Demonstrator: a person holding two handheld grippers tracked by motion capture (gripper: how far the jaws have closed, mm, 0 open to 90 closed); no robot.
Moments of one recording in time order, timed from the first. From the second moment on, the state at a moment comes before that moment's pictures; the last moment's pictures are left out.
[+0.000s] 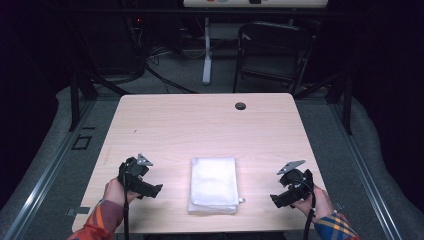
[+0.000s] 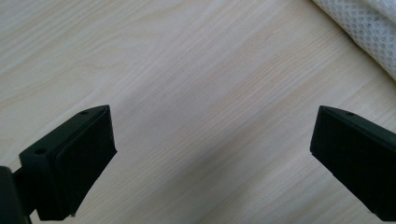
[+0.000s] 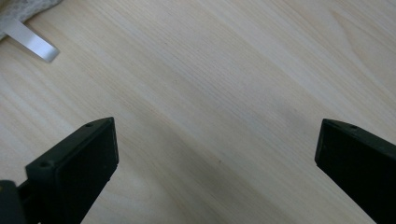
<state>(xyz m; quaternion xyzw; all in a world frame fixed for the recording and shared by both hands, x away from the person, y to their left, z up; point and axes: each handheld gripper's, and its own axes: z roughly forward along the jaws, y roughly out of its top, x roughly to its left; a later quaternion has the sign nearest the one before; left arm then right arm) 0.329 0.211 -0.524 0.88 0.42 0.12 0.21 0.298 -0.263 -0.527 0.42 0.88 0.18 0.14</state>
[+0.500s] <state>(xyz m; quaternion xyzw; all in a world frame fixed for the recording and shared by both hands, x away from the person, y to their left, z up) 0.322 0.202 -0.518 0.87 0.41 0.11 0.25 0.297 -0.258 -0.529 0.39 0.90 0.19 0.11</state>
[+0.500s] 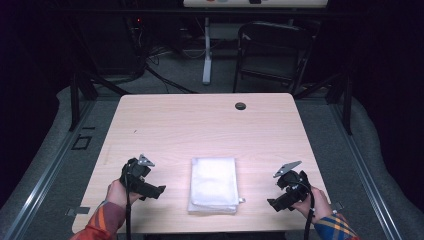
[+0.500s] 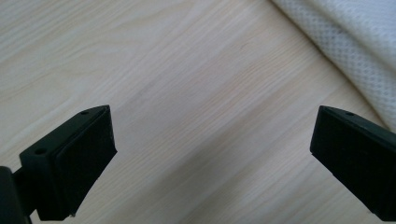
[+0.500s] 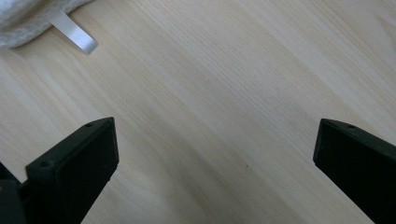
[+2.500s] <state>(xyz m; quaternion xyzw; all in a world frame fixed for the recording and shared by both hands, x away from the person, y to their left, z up) 0.300 0.076 -0.536 0.95 0.19 0.04 0.24 0.298 -0.246 -0.534 0.39 0.90 0.19 0.05</state>
